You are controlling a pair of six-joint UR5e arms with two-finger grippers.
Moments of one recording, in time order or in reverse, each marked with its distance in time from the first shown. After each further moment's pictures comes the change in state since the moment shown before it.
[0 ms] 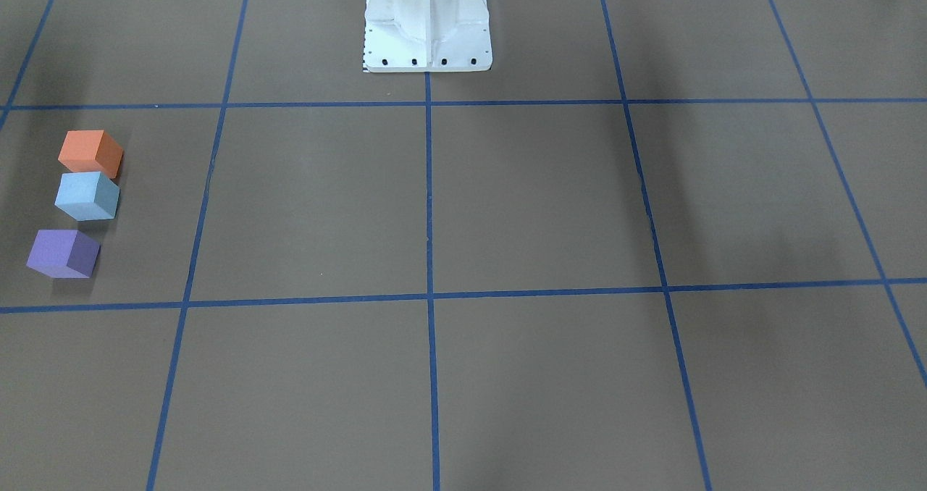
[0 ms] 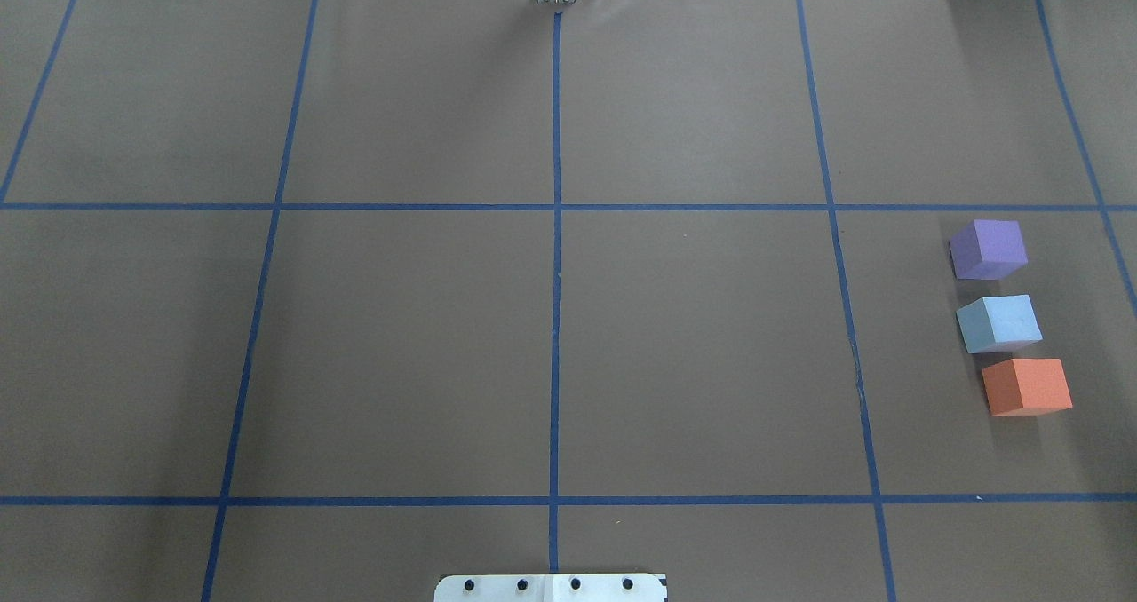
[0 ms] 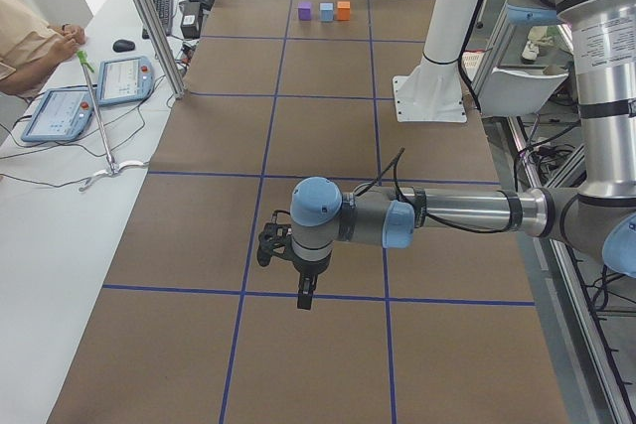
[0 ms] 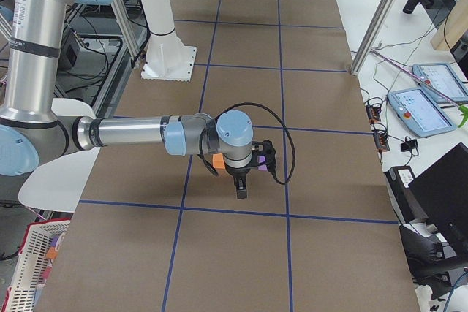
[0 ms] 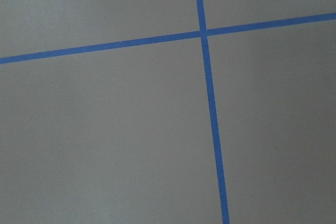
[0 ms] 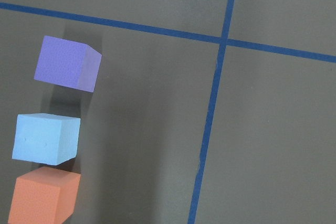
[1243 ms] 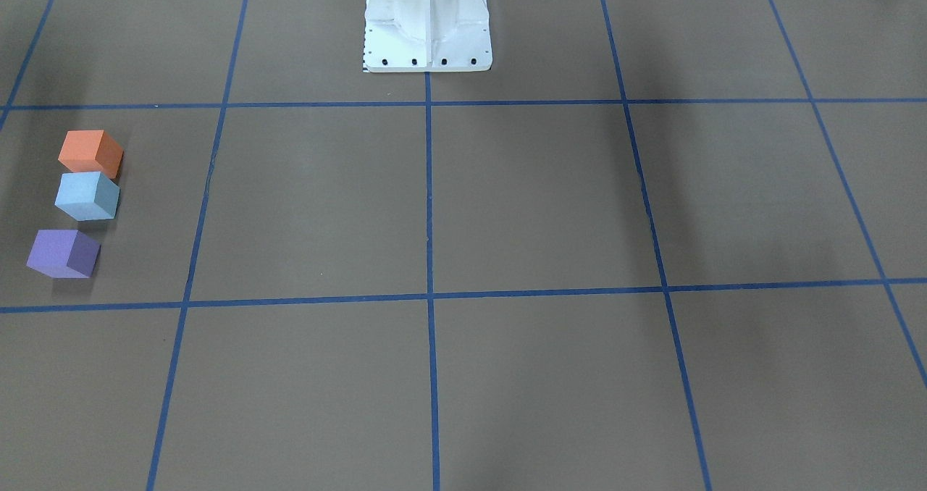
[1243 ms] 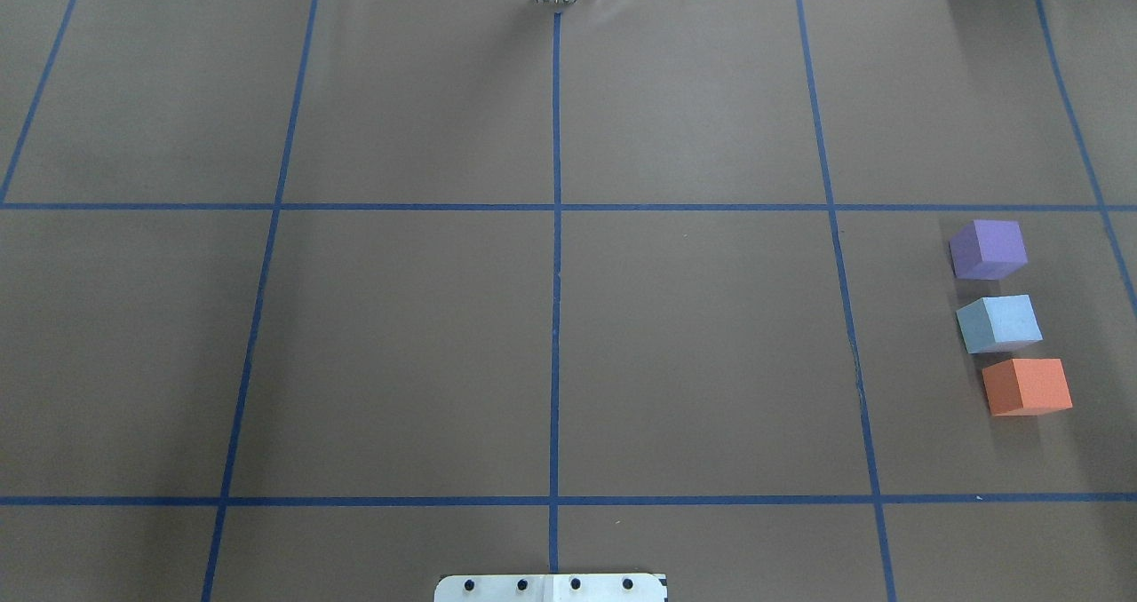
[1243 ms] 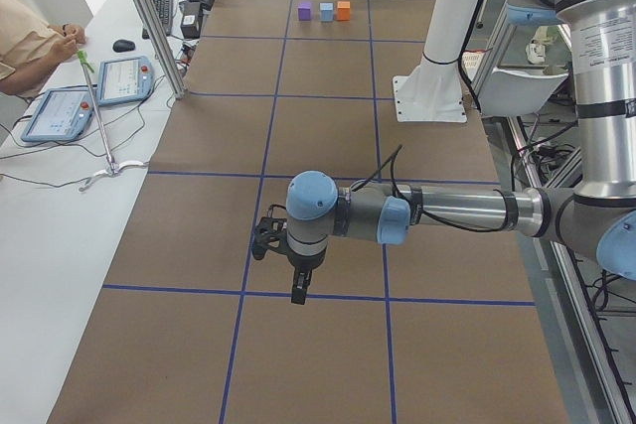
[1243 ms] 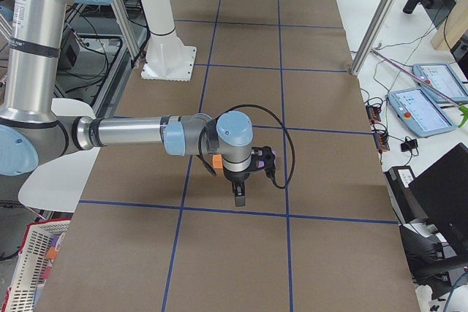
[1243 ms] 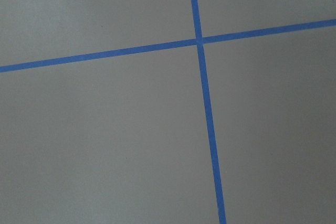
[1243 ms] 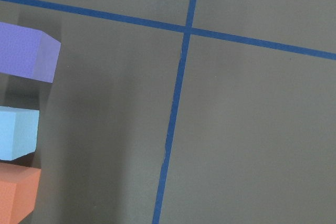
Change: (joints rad) left arm 0.000 -0.023 -0.006 -0.002 -0.002 -0.001; right arm 0.000 -0.003 0.000 -0.014 -0.096 -0.007
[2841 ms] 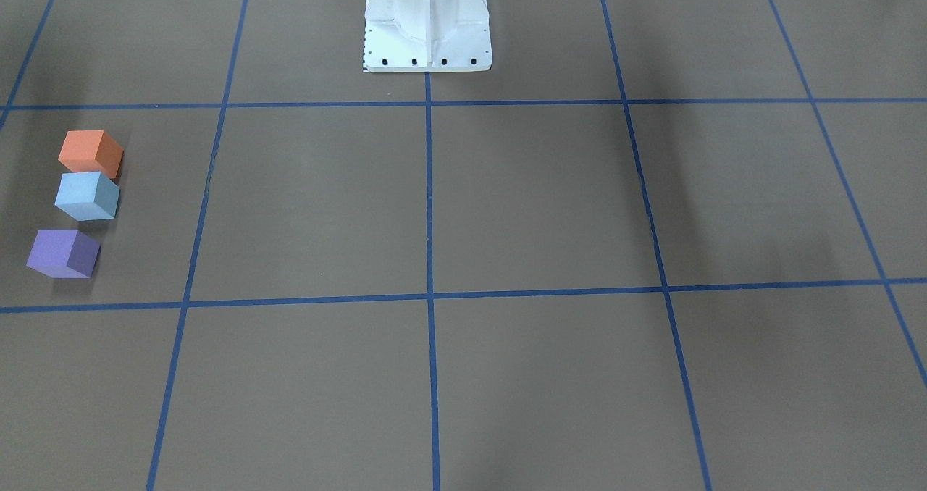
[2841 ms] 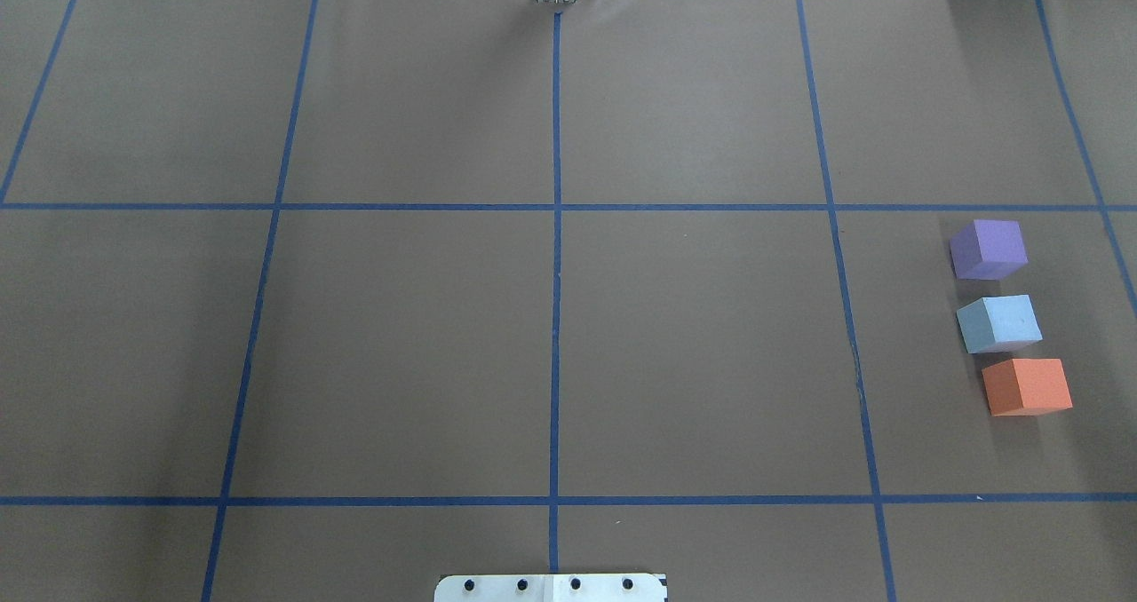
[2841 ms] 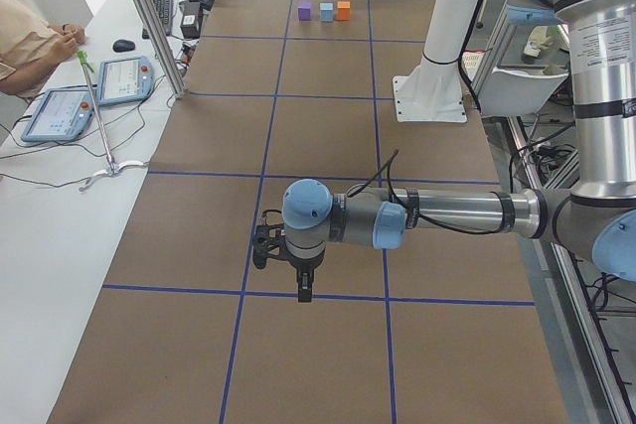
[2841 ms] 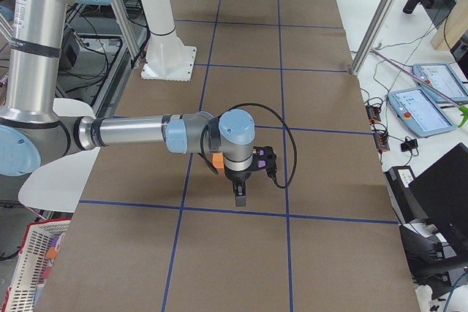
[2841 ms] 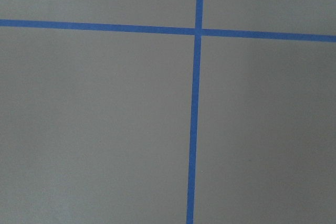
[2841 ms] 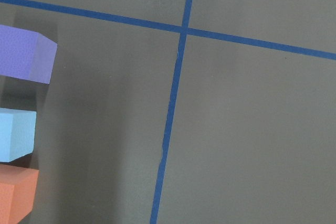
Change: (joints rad) left arm 0.007 -0.014 0.028 0.003 -0.052 -0.134; right arm 0.002 0.009 0.002 -0.030 -0.018 -0.003
